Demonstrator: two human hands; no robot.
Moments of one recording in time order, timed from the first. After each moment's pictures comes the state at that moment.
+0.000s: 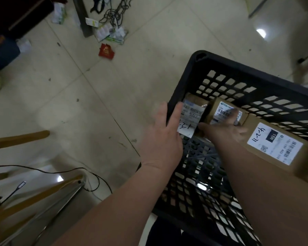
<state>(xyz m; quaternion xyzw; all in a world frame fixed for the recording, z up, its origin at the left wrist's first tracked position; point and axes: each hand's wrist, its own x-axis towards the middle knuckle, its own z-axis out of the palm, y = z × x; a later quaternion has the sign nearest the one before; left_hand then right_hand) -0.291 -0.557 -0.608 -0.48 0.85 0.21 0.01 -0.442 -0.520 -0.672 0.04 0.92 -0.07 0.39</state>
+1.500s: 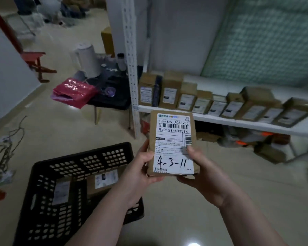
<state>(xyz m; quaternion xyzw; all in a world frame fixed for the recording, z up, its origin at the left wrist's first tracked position) -0.441 -0.168 -0.245 -0.14 0.54 0.82 0.12 -0.489 0.012 -0.224 0.03 0.63 -0.69 0.35</state>
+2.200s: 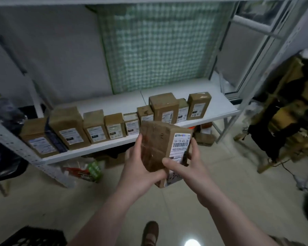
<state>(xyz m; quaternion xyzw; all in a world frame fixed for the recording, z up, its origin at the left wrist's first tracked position) -0.663 0.116 -0.230 0.03 0.83 0.54 0.13 -0.623 0.272 -0.216 0.12 0.71 -0.70 0.00</state>
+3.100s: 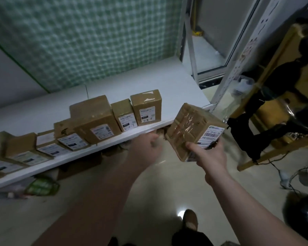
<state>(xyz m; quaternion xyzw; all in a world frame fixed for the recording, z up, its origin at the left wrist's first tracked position) -0.897 0.521 -0.316 0.11 0.93 0.32 0.17 -0.828 0.688 -0.340 0.43 0.65 -0.62 -0.08</state>
